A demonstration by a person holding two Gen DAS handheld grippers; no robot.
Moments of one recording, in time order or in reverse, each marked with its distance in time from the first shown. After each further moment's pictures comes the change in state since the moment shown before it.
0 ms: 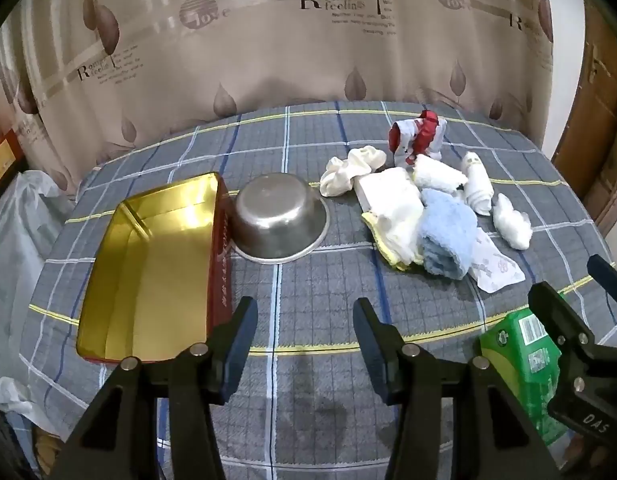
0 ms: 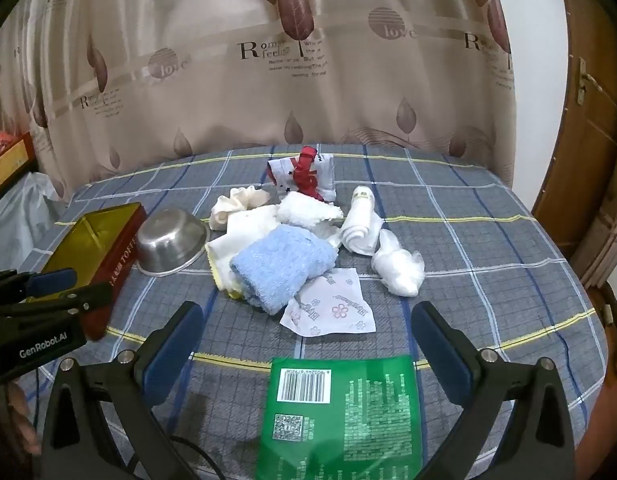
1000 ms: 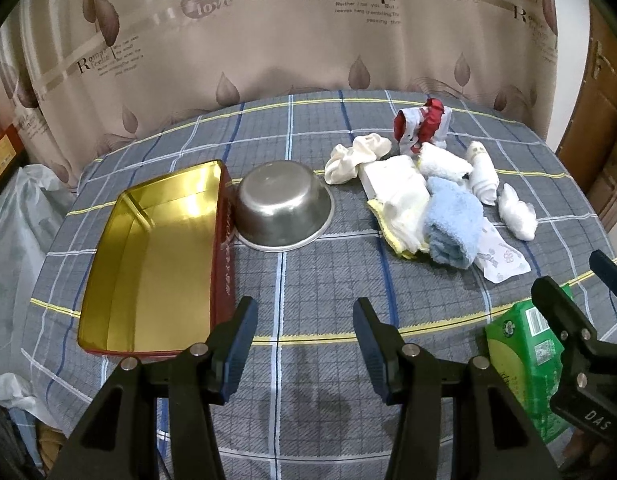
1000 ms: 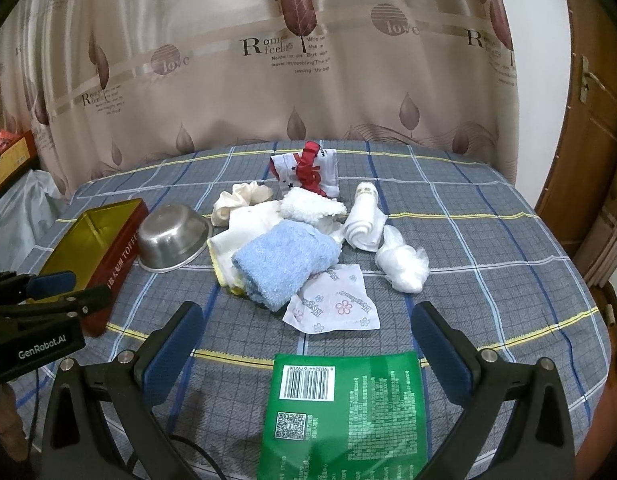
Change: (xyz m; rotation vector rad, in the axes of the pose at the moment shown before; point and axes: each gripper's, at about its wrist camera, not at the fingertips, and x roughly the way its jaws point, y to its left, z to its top) left arm 0.005 0.000 -0.005 0.002 0.043 0.008; right arm 0.003 0.001 -0.003 0.003 0.011 0.009
